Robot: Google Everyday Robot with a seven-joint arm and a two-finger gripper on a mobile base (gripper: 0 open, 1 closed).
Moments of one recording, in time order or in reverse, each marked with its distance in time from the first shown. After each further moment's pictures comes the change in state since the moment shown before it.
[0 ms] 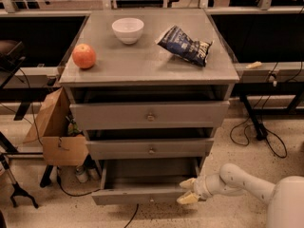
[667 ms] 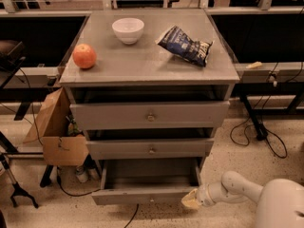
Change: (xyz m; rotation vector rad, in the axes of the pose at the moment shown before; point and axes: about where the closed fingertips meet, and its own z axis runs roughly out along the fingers) arm 0.059 0.011 0.016 -0.046 0.029 0.182
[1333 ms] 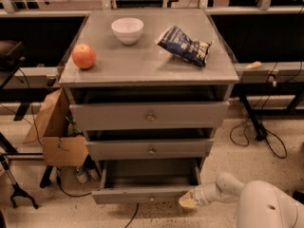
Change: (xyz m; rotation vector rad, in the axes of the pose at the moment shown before) arm 0.024 -0.033 0.045 -0.007 0.000 0.090
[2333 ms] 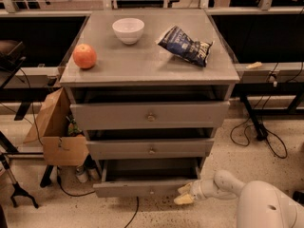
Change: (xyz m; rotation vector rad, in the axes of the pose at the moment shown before) arm -0.027 -0.026 0.002 0.081 -0.048 -0.042
